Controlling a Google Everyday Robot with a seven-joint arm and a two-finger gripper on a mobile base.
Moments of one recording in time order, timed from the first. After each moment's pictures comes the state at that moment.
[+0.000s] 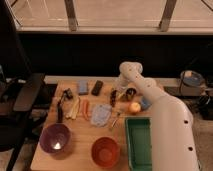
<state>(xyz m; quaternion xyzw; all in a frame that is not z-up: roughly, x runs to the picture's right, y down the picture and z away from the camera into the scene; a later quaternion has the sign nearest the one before) 0.074 0.051 0.979 -0.25 -0.26 -0.26 0.90</state>
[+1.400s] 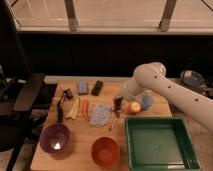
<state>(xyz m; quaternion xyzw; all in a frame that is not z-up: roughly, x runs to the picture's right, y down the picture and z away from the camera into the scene) 0.078 0.084 0.721 -0.17 -0.29 -0.29 0.90</state>
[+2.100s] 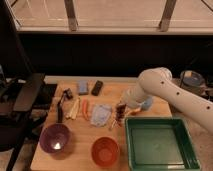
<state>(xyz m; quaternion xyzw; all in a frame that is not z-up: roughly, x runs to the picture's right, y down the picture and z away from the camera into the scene) 0.081 0.102 0.702 -0.19 -0.30 -0.30 0.89</state>
